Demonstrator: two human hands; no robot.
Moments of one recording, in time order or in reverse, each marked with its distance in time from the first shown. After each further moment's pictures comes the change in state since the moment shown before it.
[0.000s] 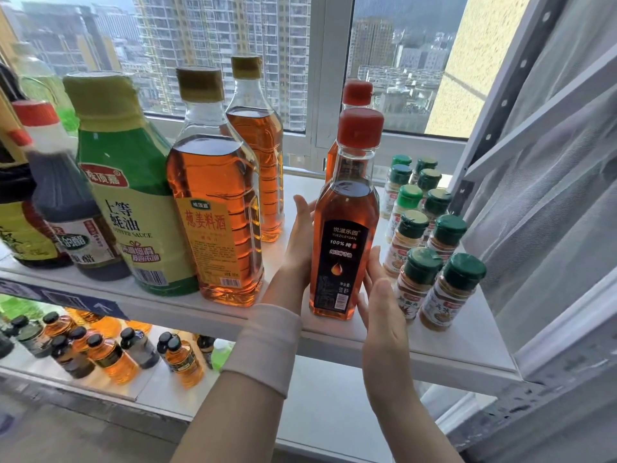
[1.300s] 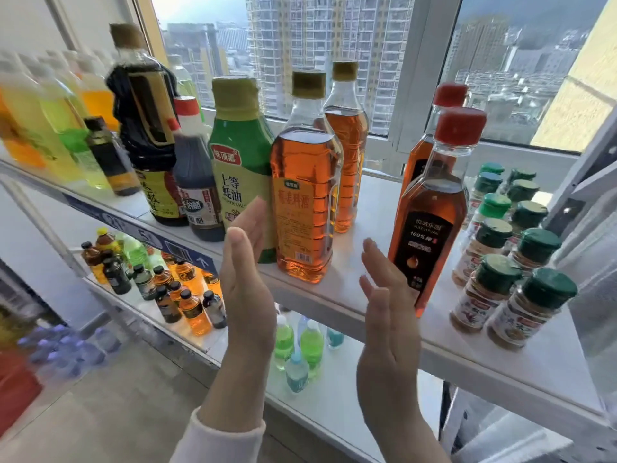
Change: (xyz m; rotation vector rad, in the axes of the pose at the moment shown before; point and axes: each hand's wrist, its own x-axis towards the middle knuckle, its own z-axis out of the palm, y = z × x) left_hand -0.141 0.012 -0.073 0.005 0.537 0.677; right_hand -0.037 -0.012 0.036 -0.058 -0.167 -0.231
